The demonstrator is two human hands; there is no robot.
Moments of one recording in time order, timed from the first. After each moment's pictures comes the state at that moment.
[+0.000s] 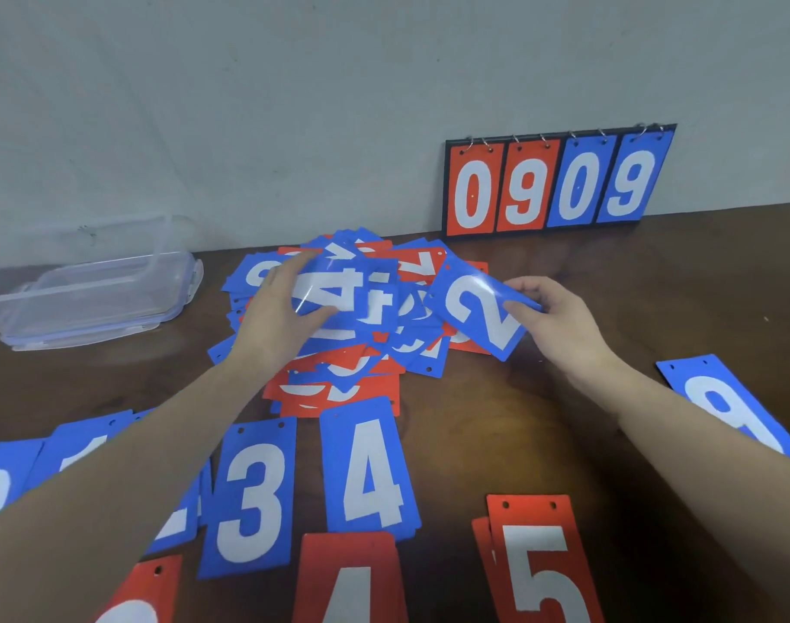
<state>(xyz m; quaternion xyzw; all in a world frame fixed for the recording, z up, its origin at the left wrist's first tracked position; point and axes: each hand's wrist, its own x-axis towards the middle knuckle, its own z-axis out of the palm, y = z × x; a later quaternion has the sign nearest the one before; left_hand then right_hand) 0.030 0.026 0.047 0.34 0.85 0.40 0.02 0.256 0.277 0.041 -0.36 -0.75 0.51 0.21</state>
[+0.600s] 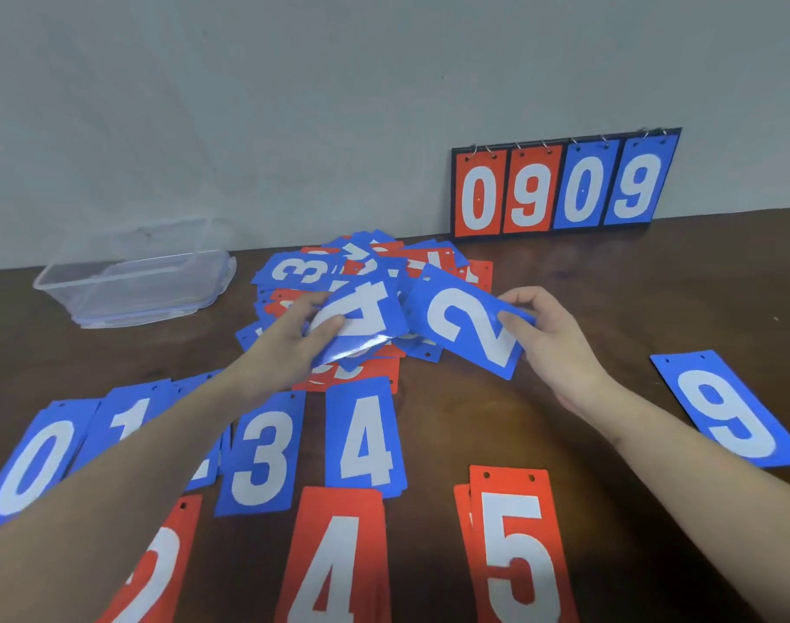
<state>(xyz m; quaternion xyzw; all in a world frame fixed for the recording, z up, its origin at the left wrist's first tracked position) 0.104 -0.013 0.074 0.27 0.83 0.44 0.22 0.293 0.240 0.051 -0.27 -0.72 0.60 0.22</state>
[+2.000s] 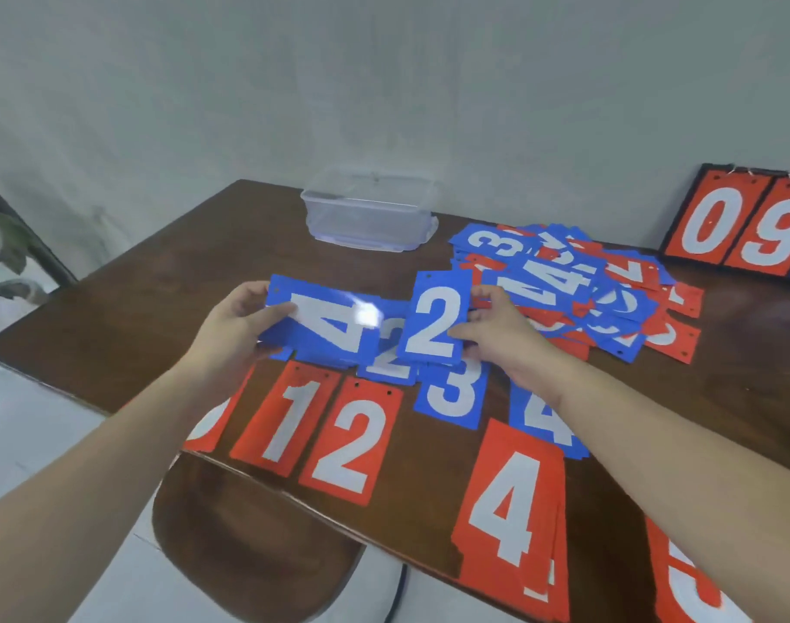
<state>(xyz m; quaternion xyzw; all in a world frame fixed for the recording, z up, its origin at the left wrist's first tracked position) 0.121 -0.302 0.079 0.00 0.70 0.71 0.07 0.164 0.006 0.065 -0.17 -0.72 0.66 -0.06</state>
